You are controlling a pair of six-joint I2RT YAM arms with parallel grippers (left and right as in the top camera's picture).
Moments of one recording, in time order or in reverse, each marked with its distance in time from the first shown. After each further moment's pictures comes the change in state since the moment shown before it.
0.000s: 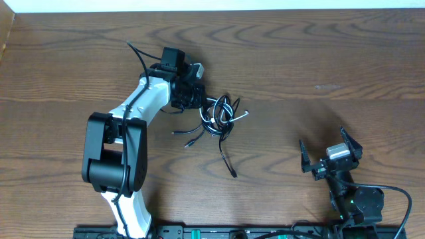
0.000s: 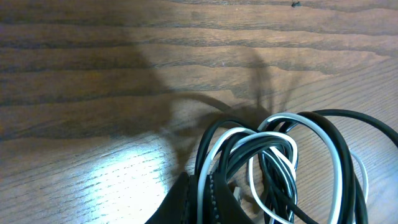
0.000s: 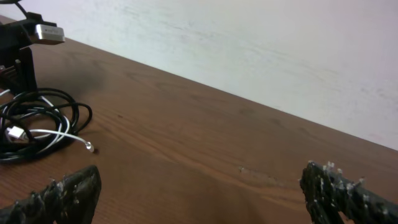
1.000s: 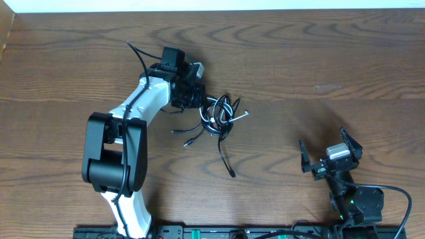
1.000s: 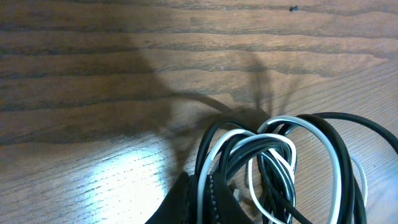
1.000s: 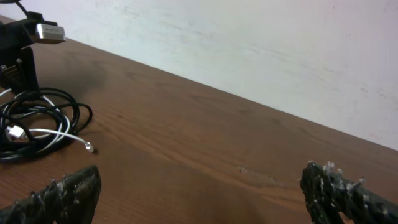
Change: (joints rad) left arm 0.000 0.000 0.000 0.010 0.000 0.000; right arm 0.000 0.000 0.000 0.000 0.000 0.000
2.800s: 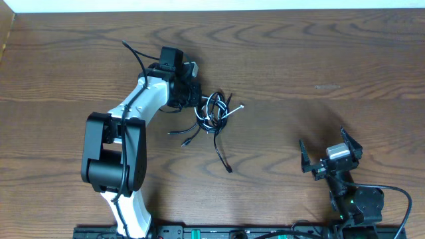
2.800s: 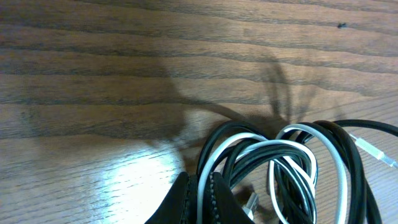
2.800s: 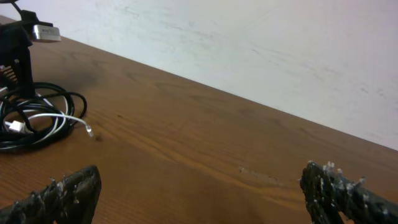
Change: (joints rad) left arm 0.012 0.000 0.000 0.002 -0.102 -0.049; right arm 0.000 0.000 0.000 0.000 0.000 0.000
